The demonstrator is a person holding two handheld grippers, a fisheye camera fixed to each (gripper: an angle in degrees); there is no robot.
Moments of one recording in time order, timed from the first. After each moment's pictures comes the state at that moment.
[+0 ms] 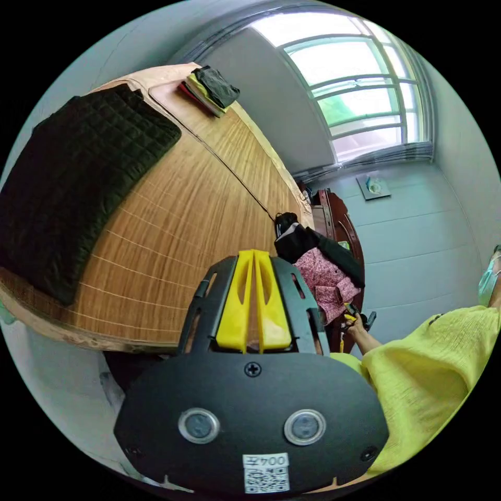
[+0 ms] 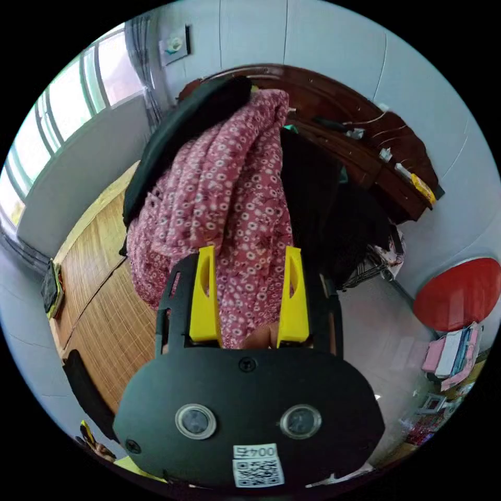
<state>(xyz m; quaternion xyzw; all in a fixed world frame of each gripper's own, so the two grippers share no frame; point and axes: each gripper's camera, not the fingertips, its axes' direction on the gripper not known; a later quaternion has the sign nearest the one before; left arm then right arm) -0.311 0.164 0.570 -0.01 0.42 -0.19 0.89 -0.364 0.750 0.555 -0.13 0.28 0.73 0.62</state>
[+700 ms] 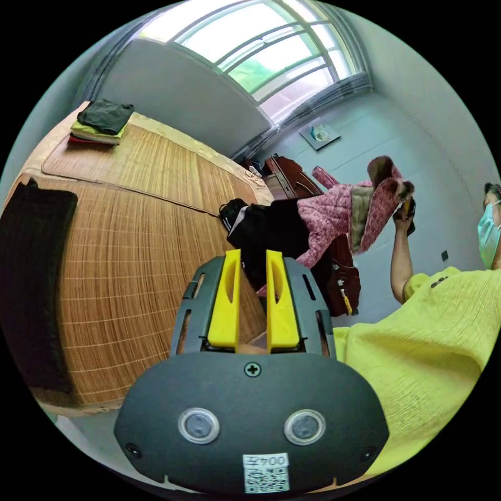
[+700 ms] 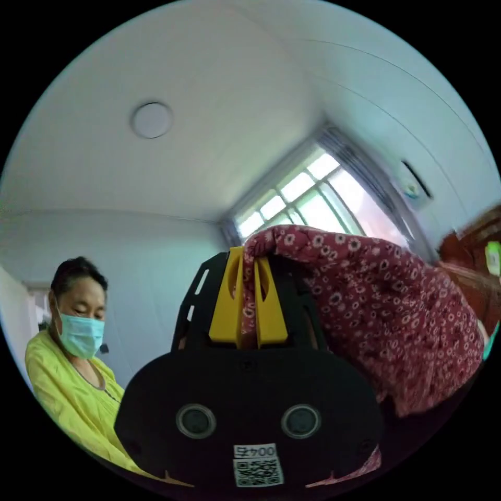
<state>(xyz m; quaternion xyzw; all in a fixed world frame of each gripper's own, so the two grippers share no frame) -0.286 0.041 0.460 0.04 0.44 0.04 0.89 -0.350 0.532 0.203 0.58 -0.03 0.31 0.75</state>
